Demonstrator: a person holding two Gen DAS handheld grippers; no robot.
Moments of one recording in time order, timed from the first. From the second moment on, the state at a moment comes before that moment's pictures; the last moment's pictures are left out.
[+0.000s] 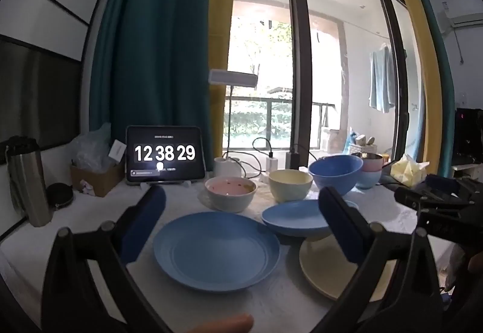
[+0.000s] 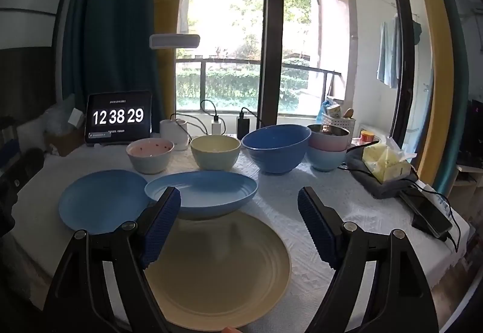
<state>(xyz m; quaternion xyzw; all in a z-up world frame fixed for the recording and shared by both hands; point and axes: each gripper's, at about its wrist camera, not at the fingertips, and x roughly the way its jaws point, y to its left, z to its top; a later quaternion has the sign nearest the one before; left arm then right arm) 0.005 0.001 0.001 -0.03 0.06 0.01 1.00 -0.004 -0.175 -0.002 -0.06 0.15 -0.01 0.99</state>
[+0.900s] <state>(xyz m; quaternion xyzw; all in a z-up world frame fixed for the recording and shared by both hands) 0.007 0.004 0.002 -0.04 0.07 0.02 1.00 -0.003 -0.182 0.000 -0.04 0.15 -0.02 0.99</state>
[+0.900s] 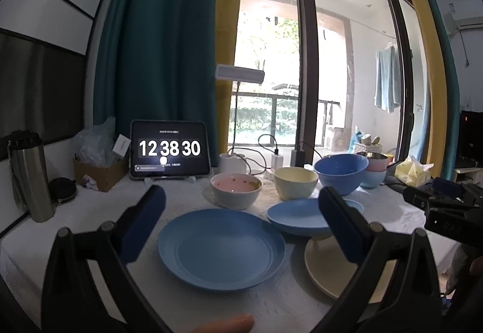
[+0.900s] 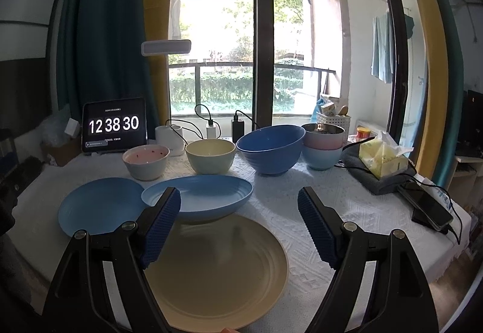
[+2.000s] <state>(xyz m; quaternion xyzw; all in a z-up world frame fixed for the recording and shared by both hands) 0.008 0.004 0.006 -0.04 0.07 0.02 1.00 -0.001 -0.184 0.003 -0.04 0.15 -0.02 0.99</state>
